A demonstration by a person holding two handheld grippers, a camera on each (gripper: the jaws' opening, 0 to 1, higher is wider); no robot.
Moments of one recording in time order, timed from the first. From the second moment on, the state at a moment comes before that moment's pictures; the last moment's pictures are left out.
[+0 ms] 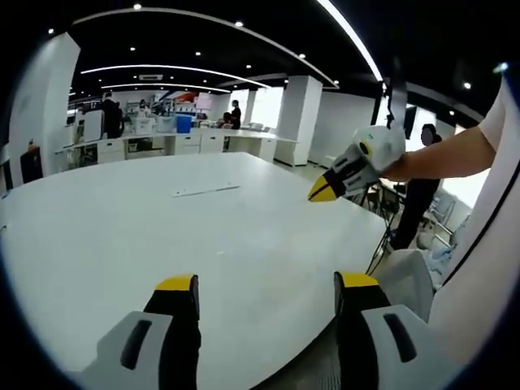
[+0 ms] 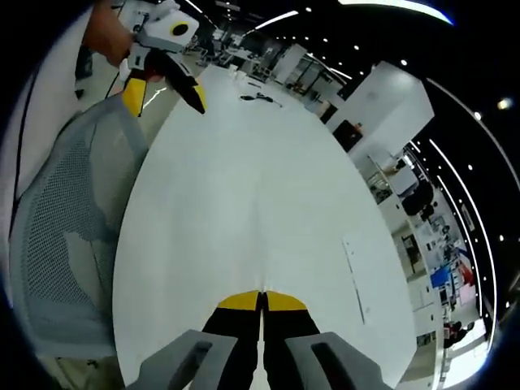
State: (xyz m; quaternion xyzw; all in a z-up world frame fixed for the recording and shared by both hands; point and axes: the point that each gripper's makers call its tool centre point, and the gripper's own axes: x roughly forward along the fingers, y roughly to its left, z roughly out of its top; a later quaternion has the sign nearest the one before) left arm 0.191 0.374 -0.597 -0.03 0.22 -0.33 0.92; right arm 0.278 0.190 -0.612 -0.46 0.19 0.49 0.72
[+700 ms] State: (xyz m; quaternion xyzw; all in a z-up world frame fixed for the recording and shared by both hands) left arm 0.207 0.369 -0.571 -0.01 0.20 -0.35 0.92; right arm 0.268 0.198 -0.568 -0.45 0.16 0.52 0.71
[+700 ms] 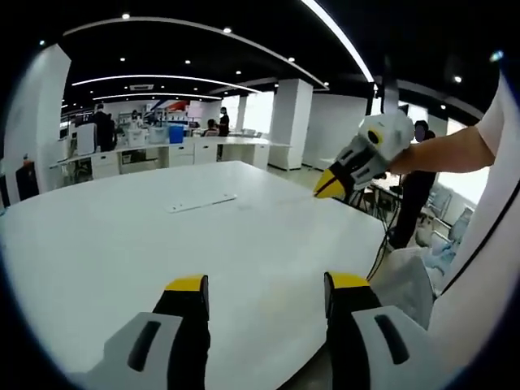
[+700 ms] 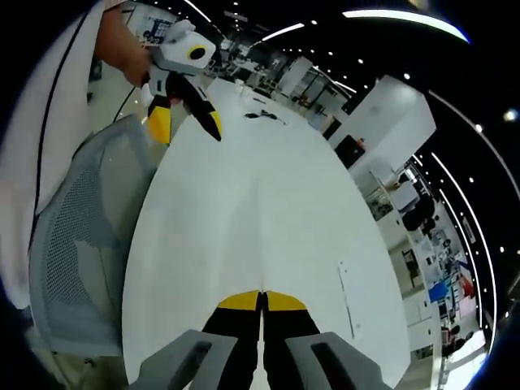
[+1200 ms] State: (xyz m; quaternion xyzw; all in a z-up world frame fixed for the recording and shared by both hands) left arm 0.221 0.361 -0.539 0.03 0.16 -0.37 0.91; right arm 0.251 0.202 -0.539 -0.45 0.14 0.53 0.71
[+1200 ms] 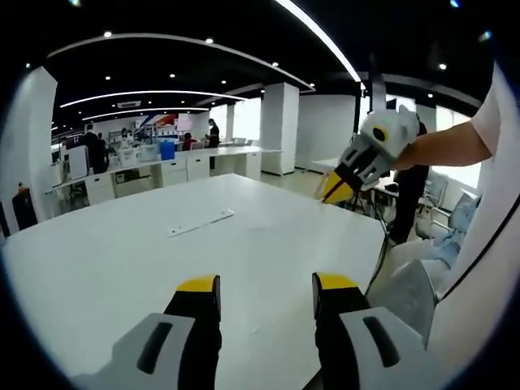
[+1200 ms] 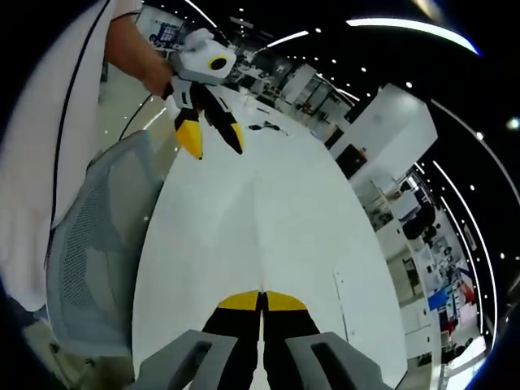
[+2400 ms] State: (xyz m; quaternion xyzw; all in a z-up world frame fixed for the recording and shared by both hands) left arm 0.221 0.328 -0.507 0.27 0.16 -0.48 0.82; right arm 0.233 0.202 -0.522 -0.46 0.13 0.55 0.68
